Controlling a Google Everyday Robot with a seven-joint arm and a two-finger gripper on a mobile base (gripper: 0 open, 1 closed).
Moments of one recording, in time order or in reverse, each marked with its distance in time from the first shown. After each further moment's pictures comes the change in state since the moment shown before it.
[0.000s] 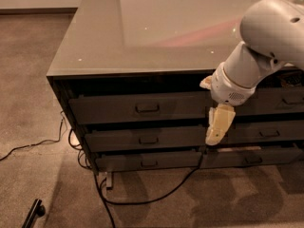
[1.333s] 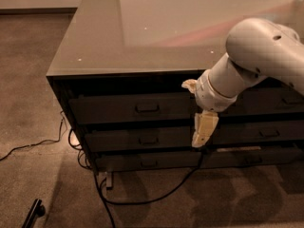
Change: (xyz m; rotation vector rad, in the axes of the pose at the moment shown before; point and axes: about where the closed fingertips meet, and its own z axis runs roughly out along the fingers) arm -0.032 -0.009 0.032 0.070 -0.090 -0.159
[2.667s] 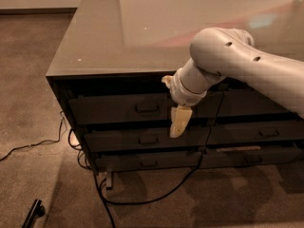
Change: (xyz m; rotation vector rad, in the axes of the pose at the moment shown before) arm -0.038 -0.047 0.055 0.055 0.013 -0.088
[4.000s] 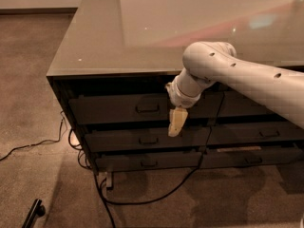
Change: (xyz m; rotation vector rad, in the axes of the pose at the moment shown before) arm 0.041 -0.024 0.063 -0.043 0.040 0.108
